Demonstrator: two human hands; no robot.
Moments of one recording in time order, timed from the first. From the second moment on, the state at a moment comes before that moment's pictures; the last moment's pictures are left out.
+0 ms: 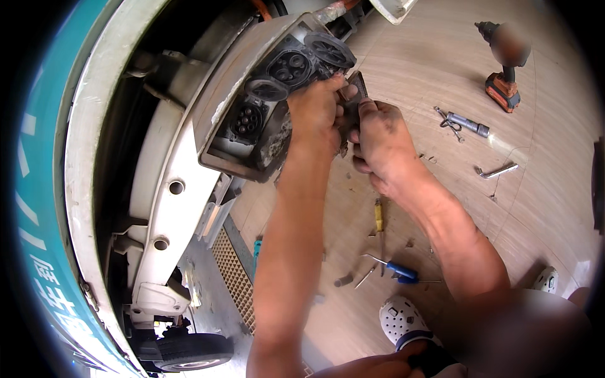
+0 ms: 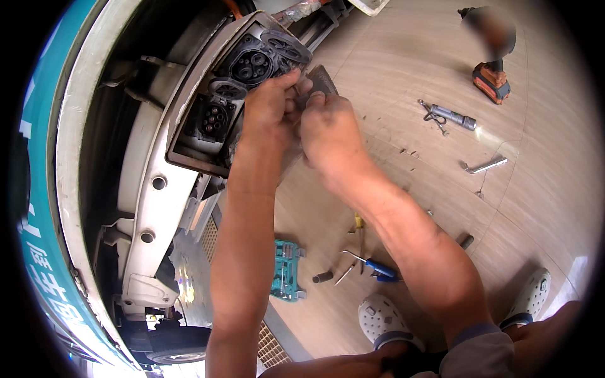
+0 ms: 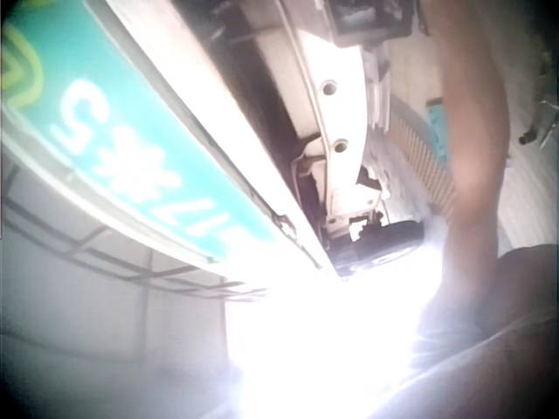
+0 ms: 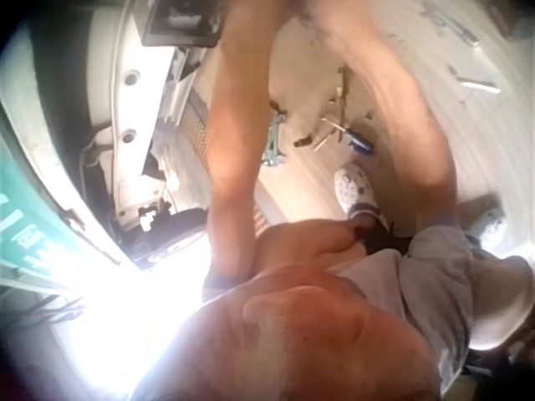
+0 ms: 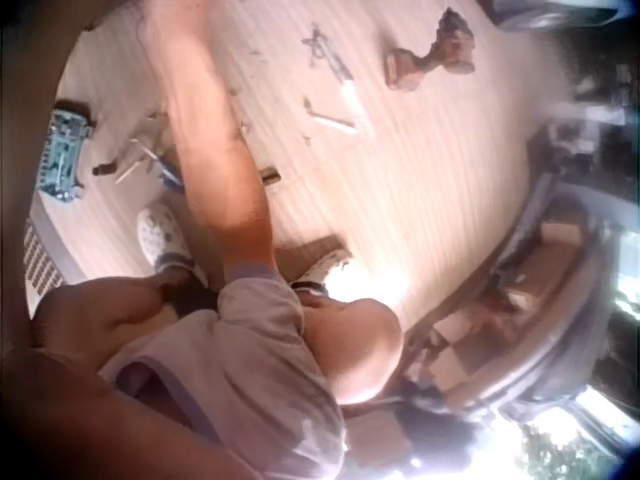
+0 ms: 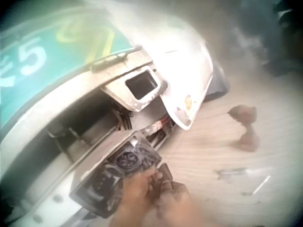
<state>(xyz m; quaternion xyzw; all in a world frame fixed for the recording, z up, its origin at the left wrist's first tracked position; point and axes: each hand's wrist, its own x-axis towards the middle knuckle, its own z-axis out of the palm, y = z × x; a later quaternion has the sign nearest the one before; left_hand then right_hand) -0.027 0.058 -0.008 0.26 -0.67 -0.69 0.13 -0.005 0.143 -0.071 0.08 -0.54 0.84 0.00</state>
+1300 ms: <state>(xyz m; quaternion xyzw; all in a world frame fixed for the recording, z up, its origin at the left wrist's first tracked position) -0.031 0.057 -0.001 0.28 -0.67 -0.67 0.12 0.032 0.151 -0.082 0.17 -0.81 0.47 0.32</state>
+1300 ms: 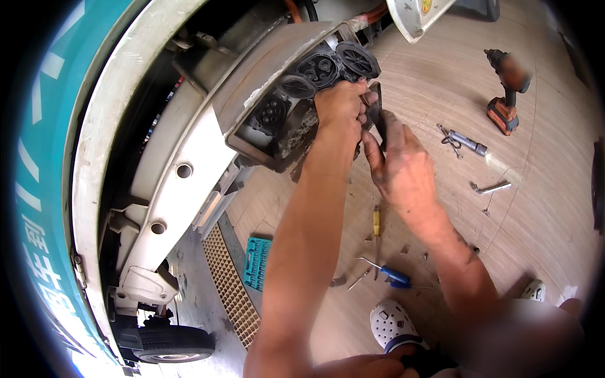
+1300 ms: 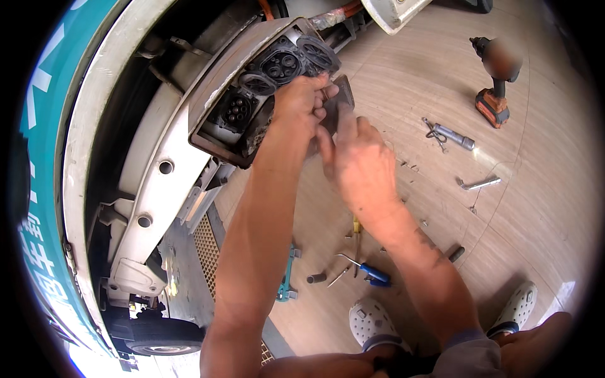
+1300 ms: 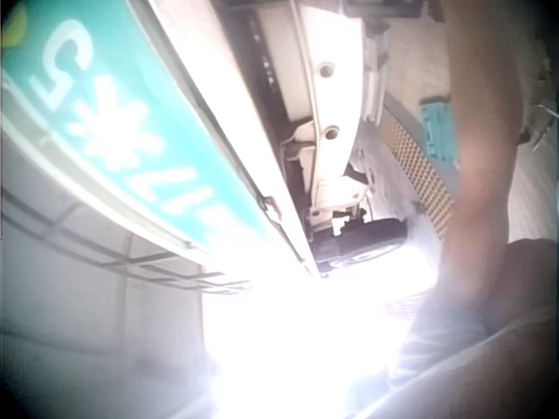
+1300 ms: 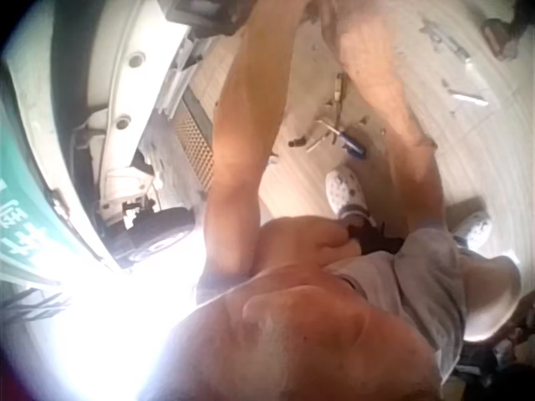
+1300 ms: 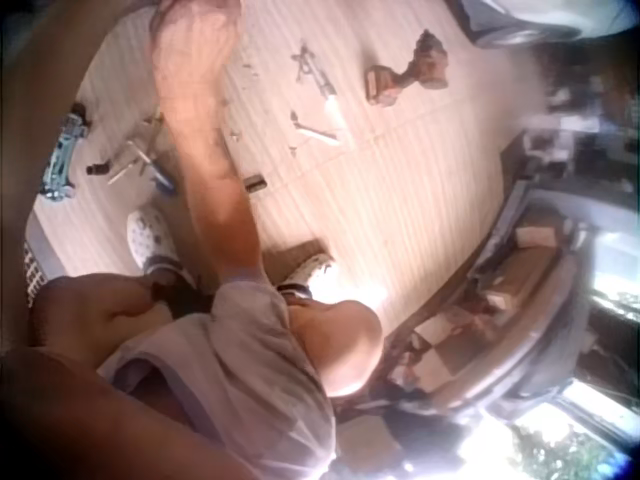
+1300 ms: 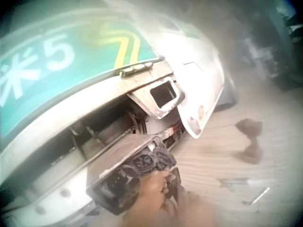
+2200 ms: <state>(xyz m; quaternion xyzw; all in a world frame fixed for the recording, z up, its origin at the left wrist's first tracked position) -0.011 0.044 -0.012 0.18 -0.70 -0.68 0.08 -0.022 0.170 -0.071 0.15 -0.61 0.77 0.05</state>
